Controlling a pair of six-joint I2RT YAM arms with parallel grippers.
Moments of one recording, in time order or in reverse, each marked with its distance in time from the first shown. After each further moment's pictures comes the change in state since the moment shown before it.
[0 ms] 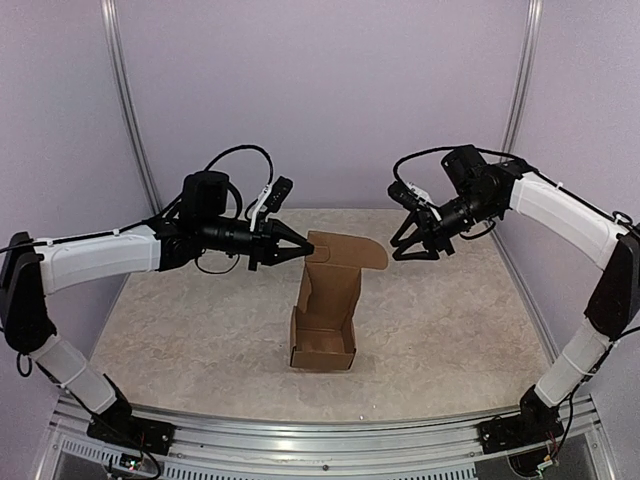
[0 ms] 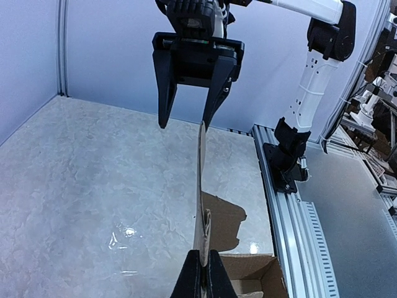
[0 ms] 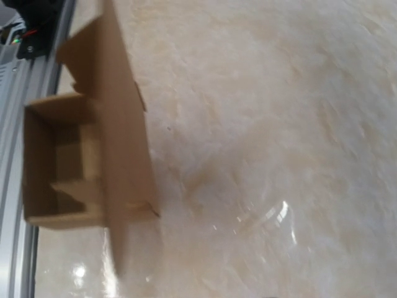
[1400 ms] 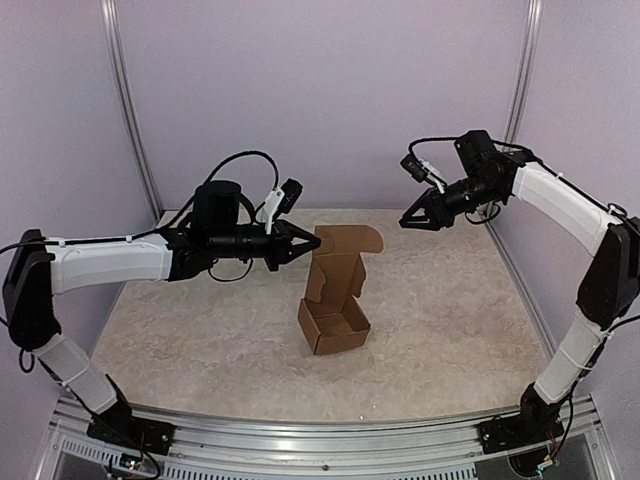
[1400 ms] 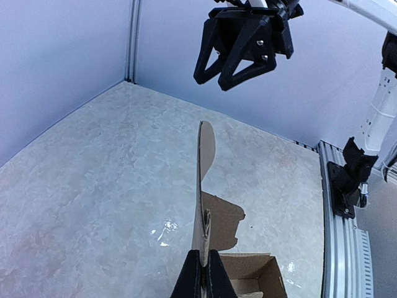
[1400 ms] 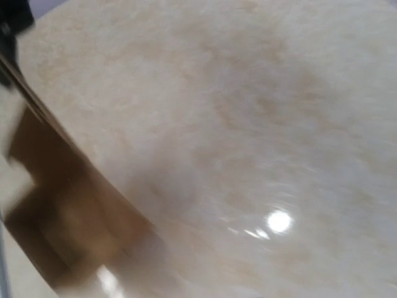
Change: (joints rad) left arm -0.079 0.046 -0.027 0.119 -0.389 -0.068; right arm -0.081 0.076 0.098 0.113 0.091 0.372
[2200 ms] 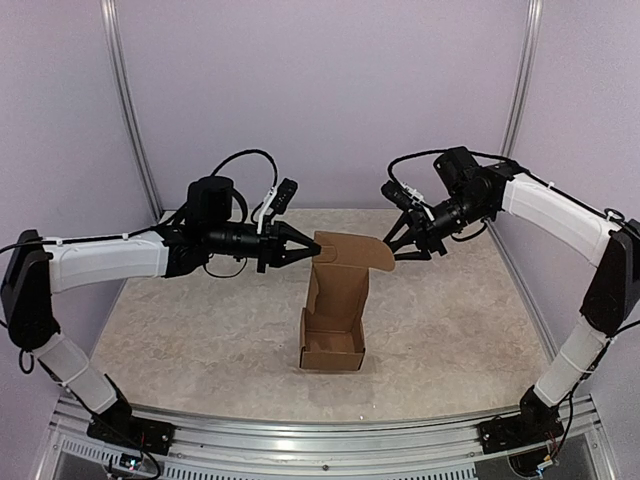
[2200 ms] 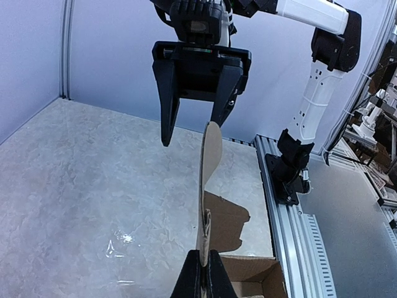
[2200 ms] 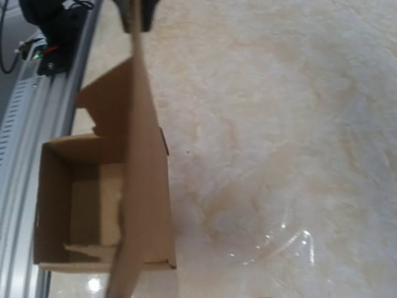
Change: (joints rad) left arm 0.052 -0.021 -0.004 0.013 0.349 -0.018; right arm 0.106 -0.043 -0.092 -0.061 -0.146 -0.335
